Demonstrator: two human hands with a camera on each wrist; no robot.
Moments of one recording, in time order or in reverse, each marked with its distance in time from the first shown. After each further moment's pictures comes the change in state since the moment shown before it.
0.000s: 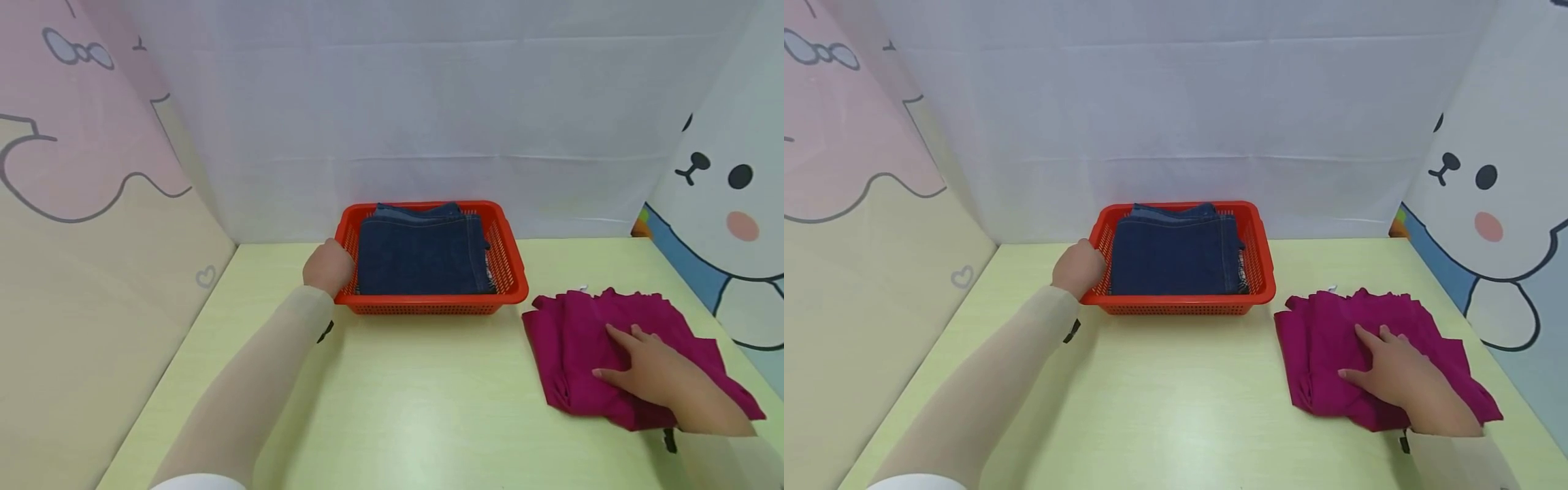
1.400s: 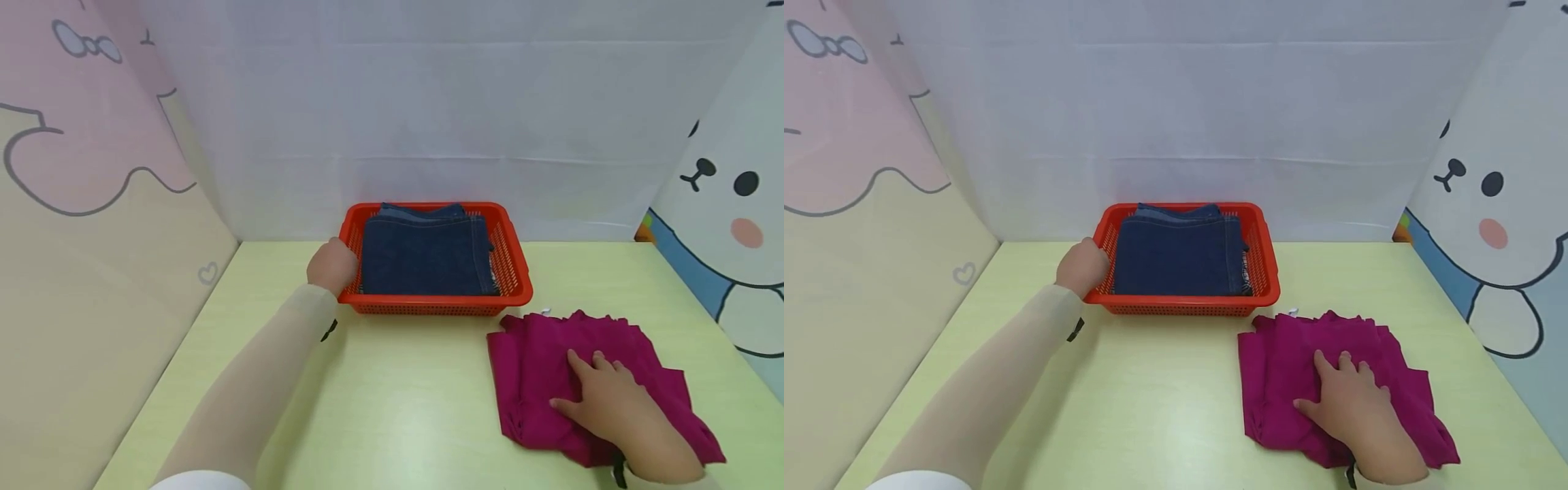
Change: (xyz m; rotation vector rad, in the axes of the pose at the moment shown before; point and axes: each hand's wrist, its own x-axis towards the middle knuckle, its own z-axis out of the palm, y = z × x) left_hand 0.001 -0.002 0.001 -0.020 0.000 0.007; right_hand -0.023 -0.087 0.029 -0.102 -0.028 0.031
